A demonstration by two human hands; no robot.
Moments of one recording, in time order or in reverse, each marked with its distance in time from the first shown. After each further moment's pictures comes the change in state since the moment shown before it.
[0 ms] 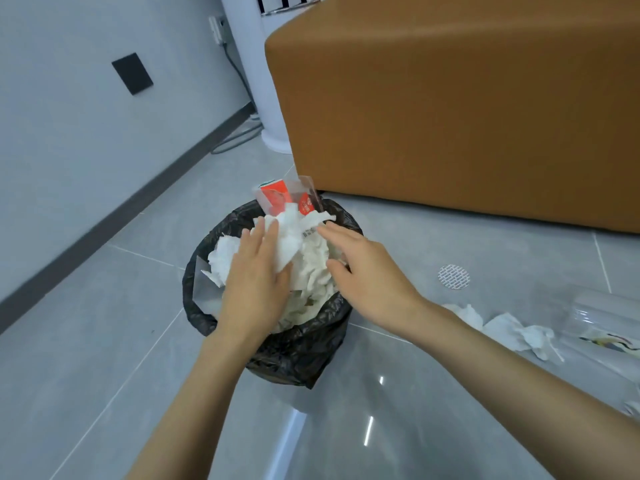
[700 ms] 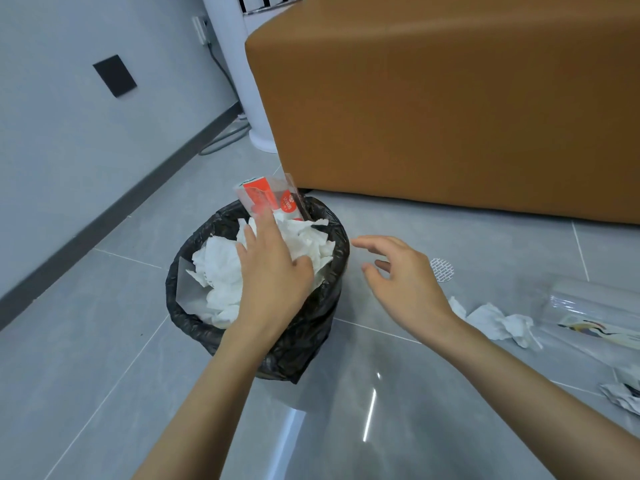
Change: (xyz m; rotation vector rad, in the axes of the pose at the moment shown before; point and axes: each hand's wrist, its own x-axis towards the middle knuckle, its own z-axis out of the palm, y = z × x) left_hand -0.005 0.053 0.006 -0.202 0.027 -0.097; right_hand -0.031 0.047 -0.015 0.082 0.284 0.116
